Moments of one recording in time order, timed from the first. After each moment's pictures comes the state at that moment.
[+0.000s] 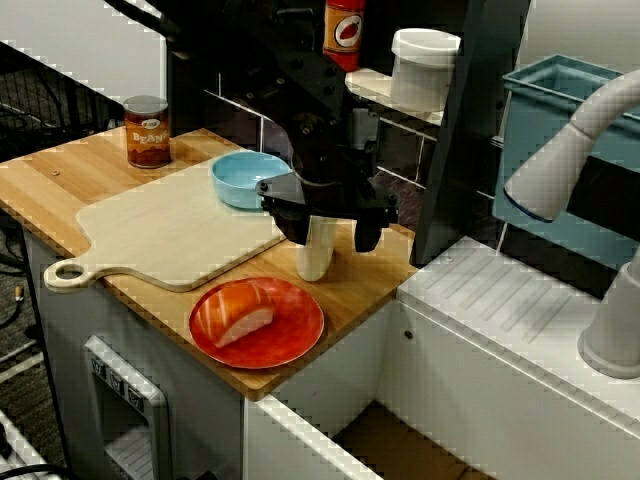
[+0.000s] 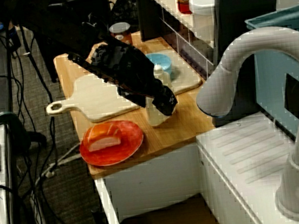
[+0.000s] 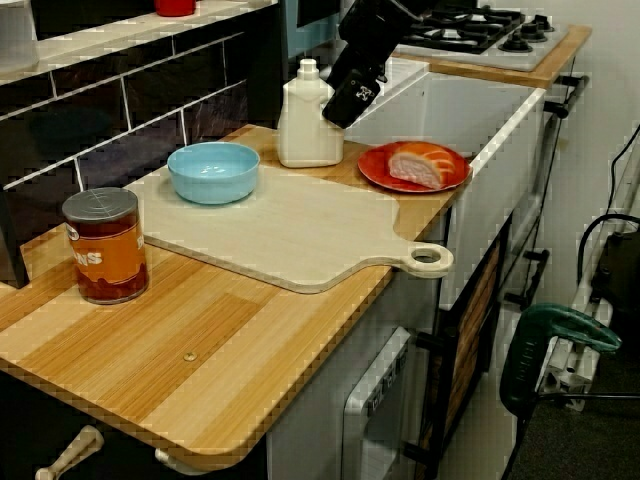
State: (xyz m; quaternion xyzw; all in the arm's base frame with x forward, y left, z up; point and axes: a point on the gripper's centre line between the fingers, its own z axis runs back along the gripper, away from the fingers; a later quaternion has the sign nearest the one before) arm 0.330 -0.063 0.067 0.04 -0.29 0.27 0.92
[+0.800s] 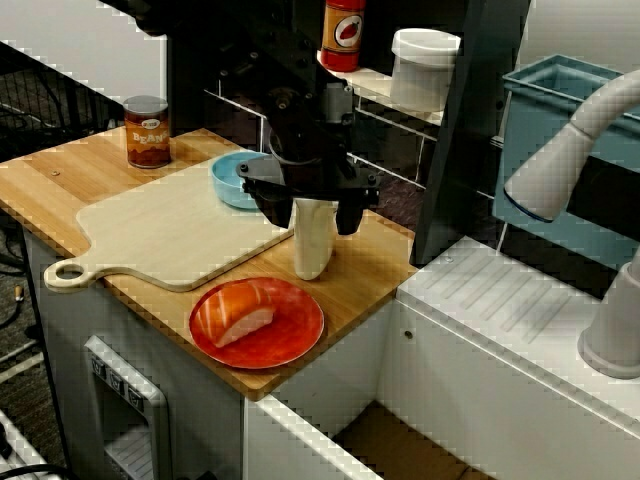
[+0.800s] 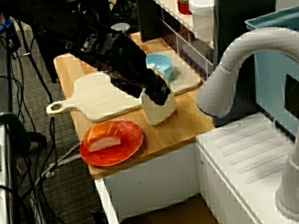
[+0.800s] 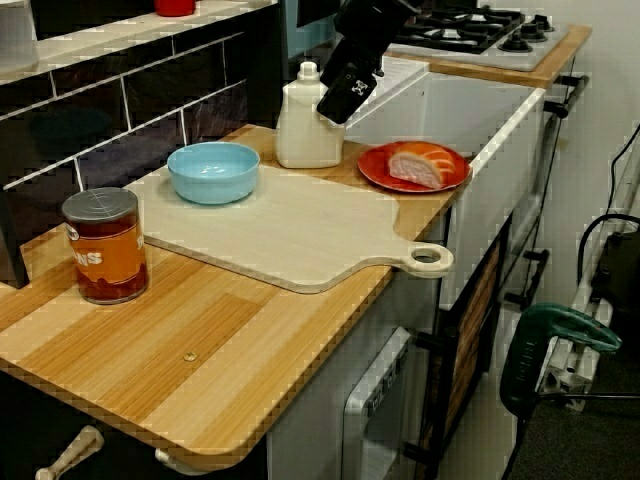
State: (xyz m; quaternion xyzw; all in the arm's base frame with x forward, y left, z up) arm 0.326 -0.048 0.077 0.03 -0.29 0.27 0.92
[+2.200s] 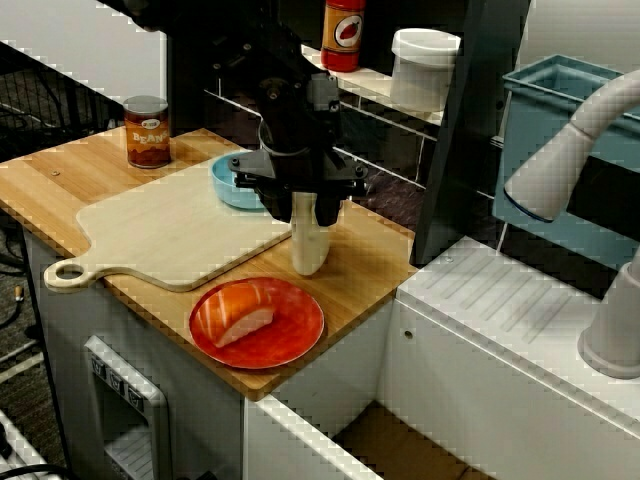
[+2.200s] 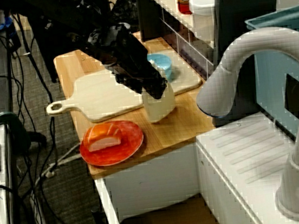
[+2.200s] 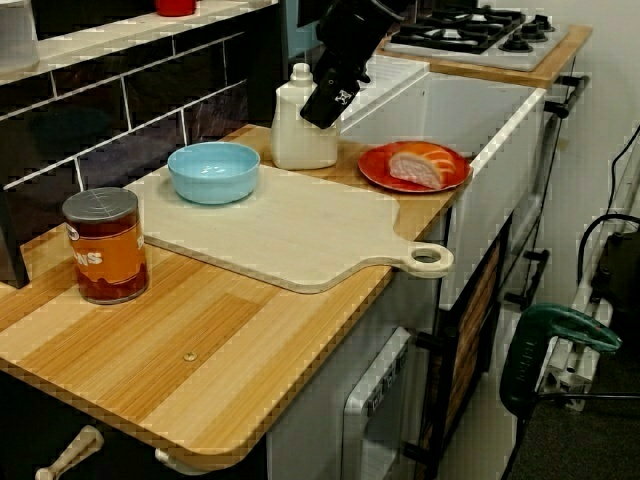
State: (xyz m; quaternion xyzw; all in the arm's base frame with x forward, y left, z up) arm 0.333 -0.030 0.074 0.03 -0.28 0.28 0.92
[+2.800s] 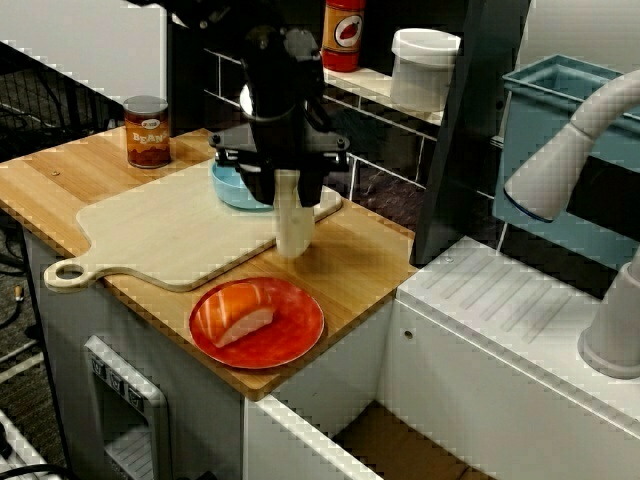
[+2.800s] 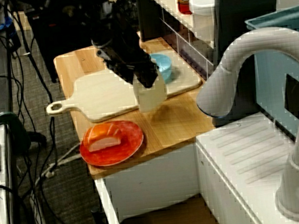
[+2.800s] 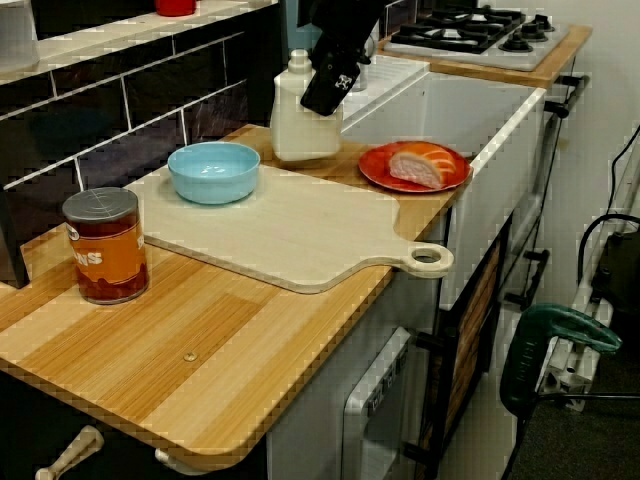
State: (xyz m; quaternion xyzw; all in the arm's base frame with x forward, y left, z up) arm 0.325 -0.017 0.093 0.01 -0.25 0.30 0.92
